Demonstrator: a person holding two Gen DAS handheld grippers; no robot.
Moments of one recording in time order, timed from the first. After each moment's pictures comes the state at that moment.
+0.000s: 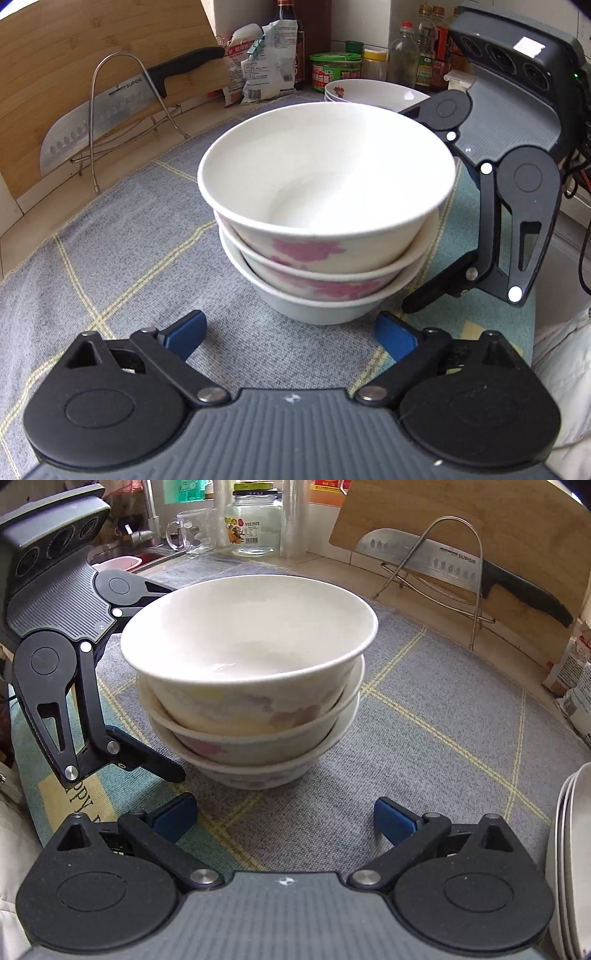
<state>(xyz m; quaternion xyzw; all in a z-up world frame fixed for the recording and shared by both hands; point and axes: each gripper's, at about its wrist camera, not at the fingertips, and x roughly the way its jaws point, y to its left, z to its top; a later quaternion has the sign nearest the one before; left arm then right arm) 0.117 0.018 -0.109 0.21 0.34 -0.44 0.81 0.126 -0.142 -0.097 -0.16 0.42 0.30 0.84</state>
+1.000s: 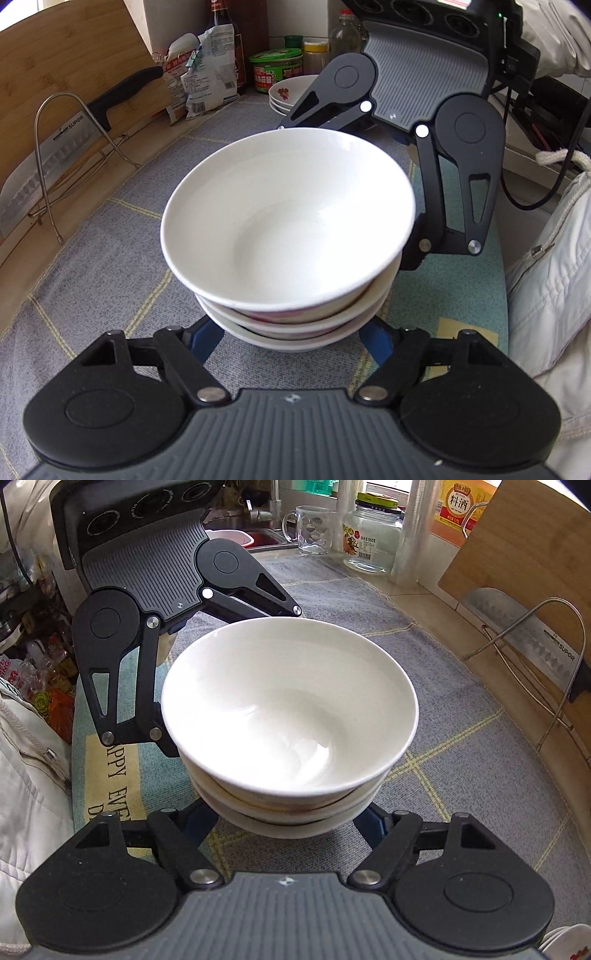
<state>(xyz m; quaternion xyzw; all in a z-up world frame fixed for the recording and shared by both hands) 0.125 0.002 -0.096 0.27 0.33 -0.50 0.76 0.158 -0.135 -0.071 -0.25 0.40 0.46 0.76</state>
